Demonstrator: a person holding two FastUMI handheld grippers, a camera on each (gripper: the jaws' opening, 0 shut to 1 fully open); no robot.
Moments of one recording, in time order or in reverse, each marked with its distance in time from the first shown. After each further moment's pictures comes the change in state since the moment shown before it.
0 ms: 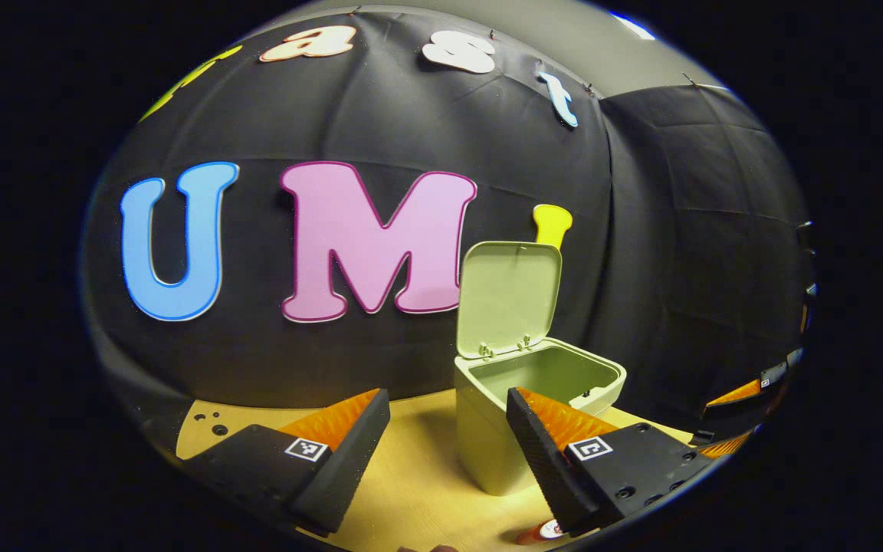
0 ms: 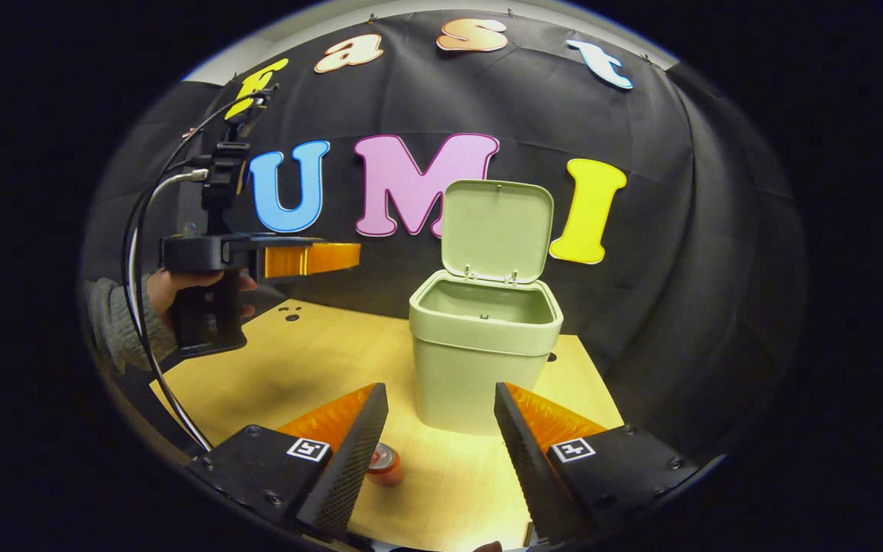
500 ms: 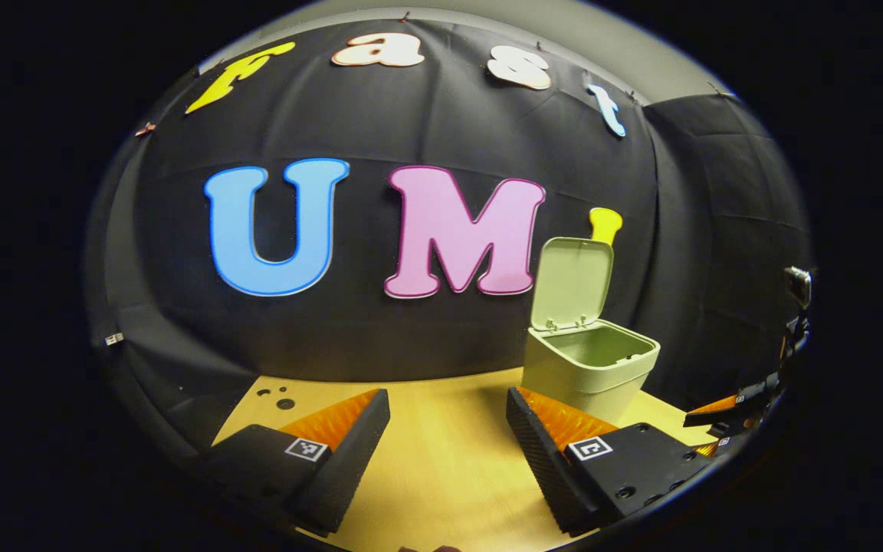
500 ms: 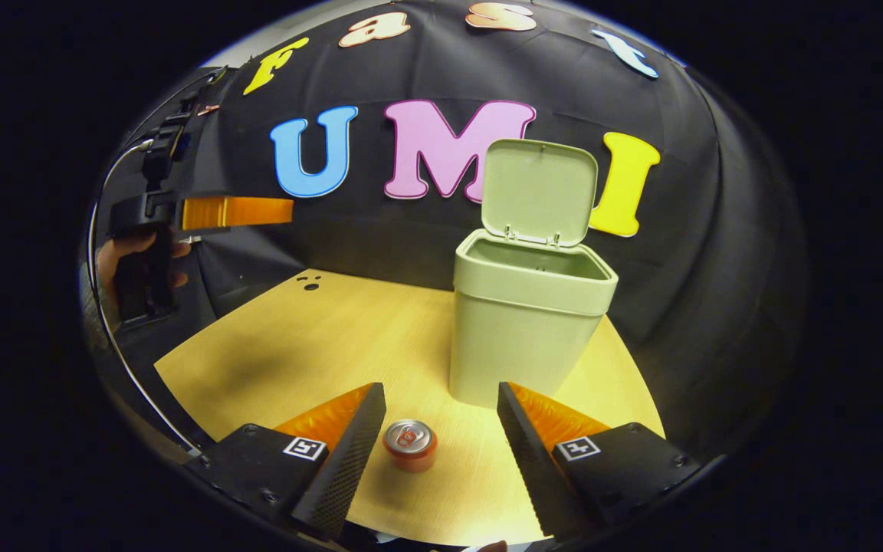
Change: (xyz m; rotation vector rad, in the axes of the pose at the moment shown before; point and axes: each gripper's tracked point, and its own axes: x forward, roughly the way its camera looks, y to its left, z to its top) left arm -0.107 0.083 -0.029 -0.052 0.026 0.193; right arm 0.024 0.044 -0.059 -0.029 0.110 0.062
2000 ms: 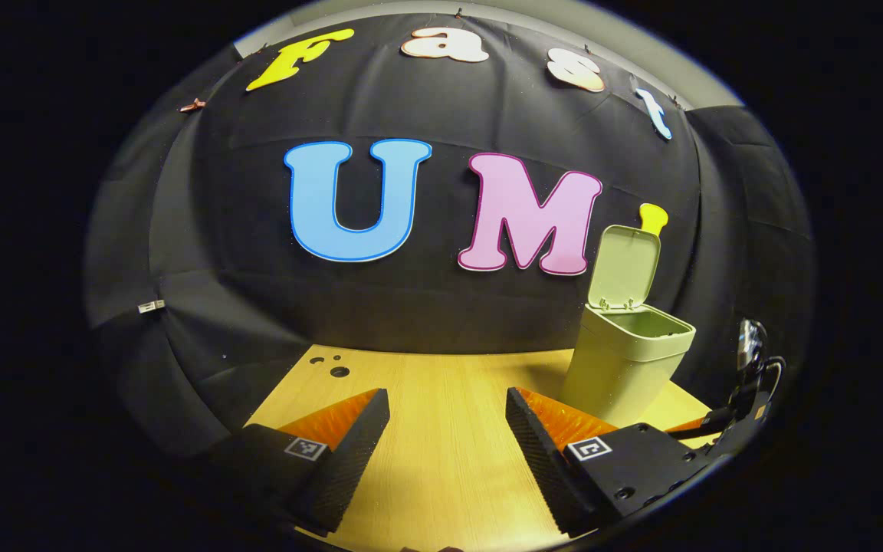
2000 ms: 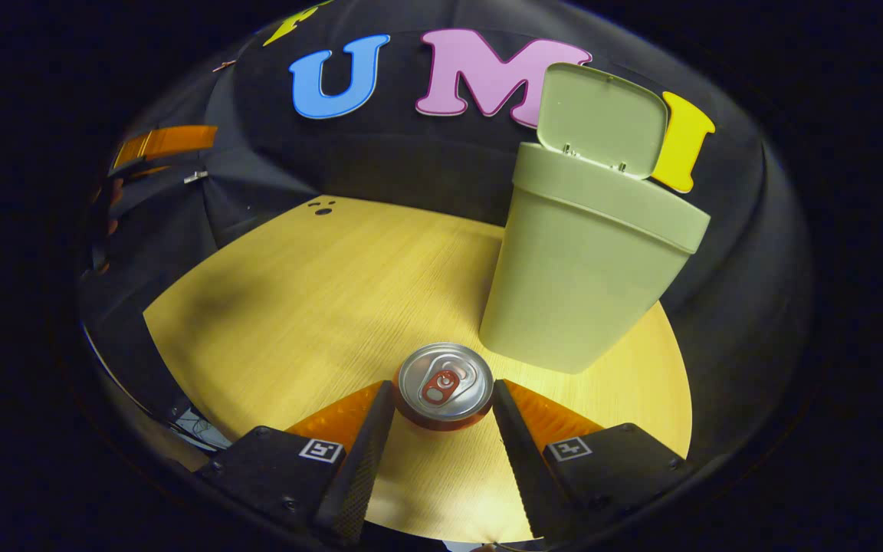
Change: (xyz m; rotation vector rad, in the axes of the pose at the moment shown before) left arm -0.055 0.070 -0.035 -0.063 0.078 0.124; right arm 0.047 0.025 -0.062 -0.064 0.215 0.059
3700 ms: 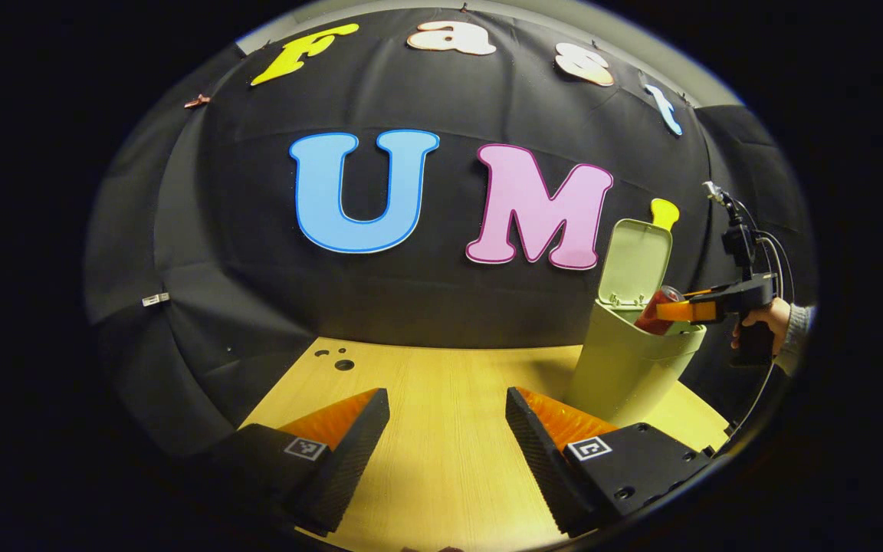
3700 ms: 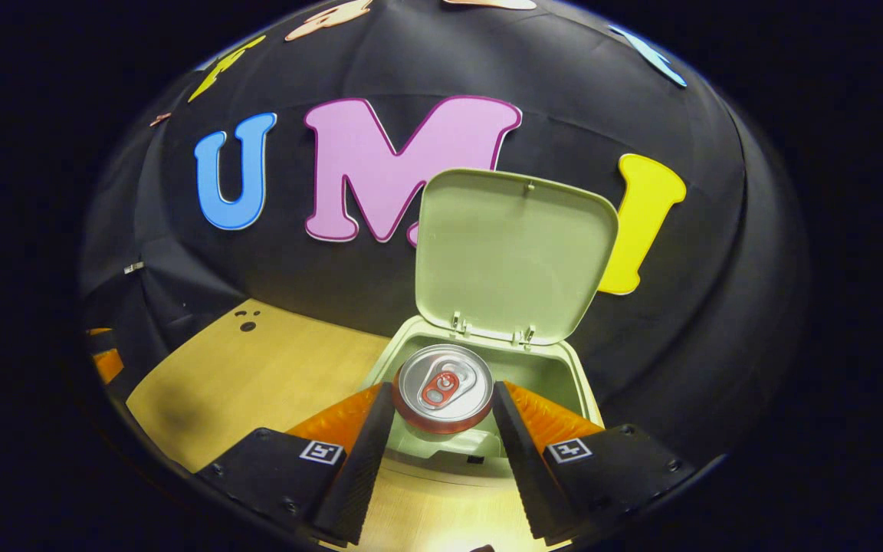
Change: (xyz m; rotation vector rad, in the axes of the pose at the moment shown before) left arm 0.010 0.004 -0.003 -0.014 0.026 0.039; right arm 0.044 -0.137 0.216 0.053 -0.197 -0.174
